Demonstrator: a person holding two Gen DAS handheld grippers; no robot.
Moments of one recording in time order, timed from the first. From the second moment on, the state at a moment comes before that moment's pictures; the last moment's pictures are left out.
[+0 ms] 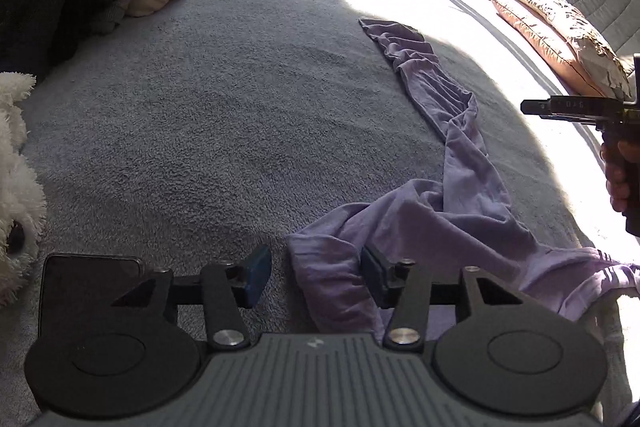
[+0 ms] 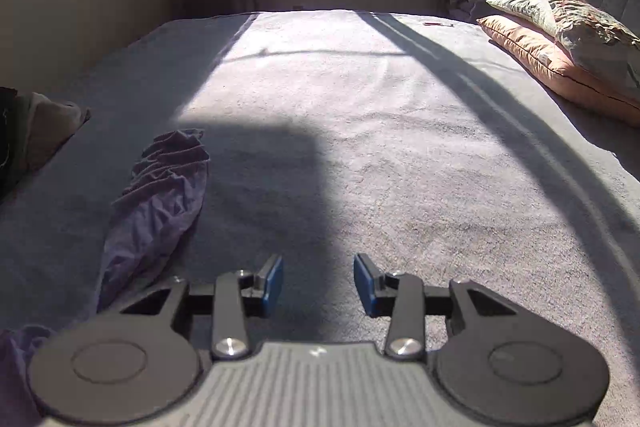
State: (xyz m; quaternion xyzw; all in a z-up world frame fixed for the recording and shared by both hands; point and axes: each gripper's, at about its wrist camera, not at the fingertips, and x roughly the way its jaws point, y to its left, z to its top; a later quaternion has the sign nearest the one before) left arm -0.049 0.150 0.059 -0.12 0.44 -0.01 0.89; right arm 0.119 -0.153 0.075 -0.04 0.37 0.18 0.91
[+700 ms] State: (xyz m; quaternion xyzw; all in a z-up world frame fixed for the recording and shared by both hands) left arm -0.001 0.167 0.106 -0.18 0.30 -0.05 0.94; right arm 0.067 -0.259 0.205 -0.01 0.14 -0.02 0.99
